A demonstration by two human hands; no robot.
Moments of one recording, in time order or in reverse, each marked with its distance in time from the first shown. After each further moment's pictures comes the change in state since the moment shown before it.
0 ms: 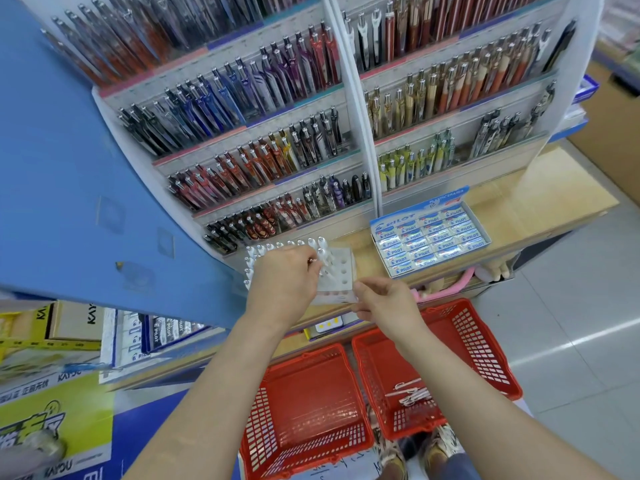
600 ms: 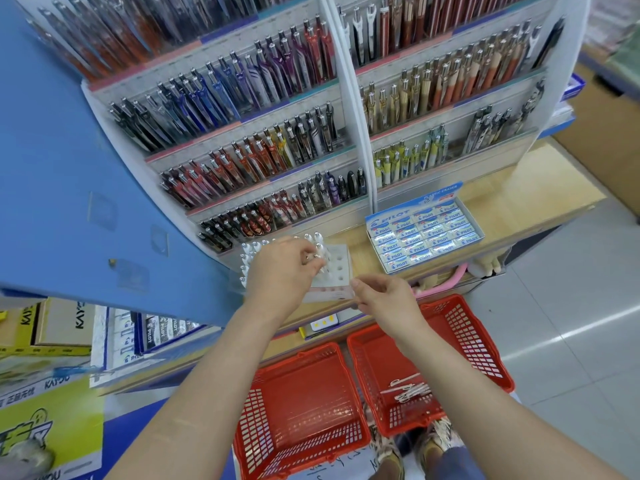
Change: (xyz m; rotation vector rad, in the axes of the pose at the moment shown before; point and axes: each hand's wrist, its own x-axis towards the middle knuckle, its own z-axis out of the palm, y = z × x) left_hand 0.007 -0.007 0.006 -0.082 -0.061 -0.076; right_hand -0.005 -0.001 -0.003 -0.097 0.039 -0.046
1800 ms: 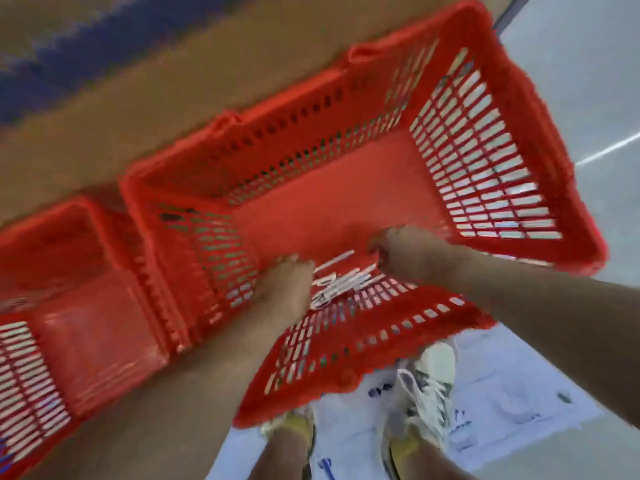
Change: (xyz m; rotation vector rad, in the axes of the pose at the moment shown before) left_hand -0.128 -0.139 0.783 0.369 -0.806 0.142; right_hand 0.230 0.651 -0.186 -1.343 -0.542 -0.032
